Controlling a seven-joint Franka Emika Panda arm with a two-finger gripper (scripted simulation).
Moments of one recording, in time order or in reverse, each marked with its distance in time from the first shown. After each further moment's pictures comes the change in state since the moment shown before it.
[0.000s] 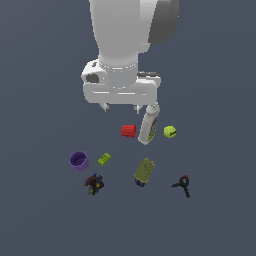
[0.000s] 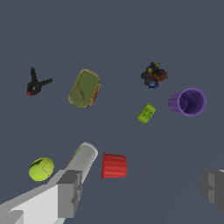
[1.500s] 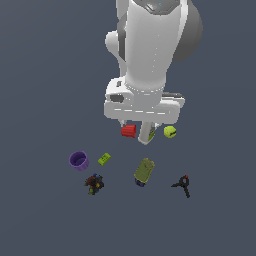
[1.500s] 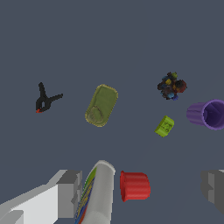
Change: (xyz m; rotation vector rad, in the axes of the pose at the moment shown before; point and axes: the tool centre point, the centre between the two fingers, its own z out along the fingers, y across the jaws) arm 0.041 -0.057 0.025 -0.023 0.017 0.041
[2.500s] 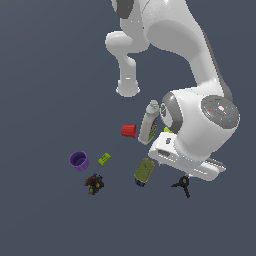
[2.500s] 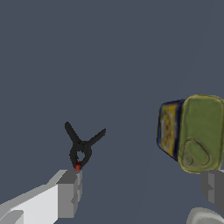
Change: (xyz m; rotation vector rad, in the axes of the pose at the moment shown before) arm 0.075 -0.141 0.129 0.013 0.006 0.323
